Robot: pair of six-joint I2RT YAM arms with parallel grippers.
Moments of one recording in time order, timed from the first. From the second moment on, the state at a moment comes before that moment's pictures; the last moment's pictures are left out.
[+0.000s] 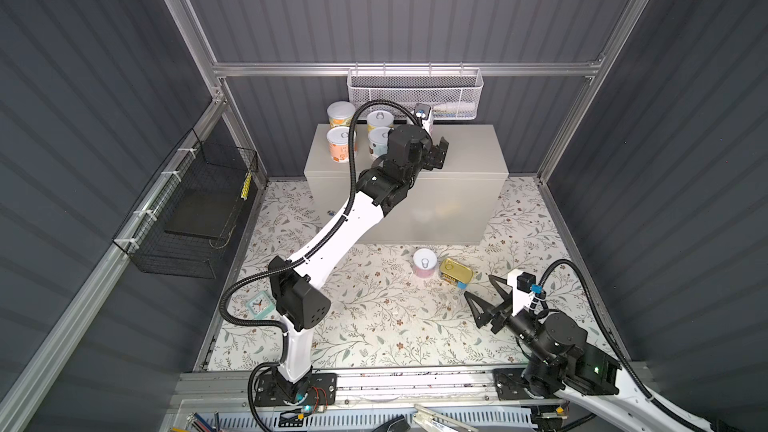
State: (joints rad) left arm -0.76 1.95 2.18 -0.36 -0.37 0.00; right arm 0.99 0.09 0.29 -0.30 0.35 0.32
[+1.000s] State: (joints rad) left arm -0.78 1.45 1.76 -0.48 -0.38 -0.04; right arm 0.98 0.17 0.37 -0.44 0.46 0.47
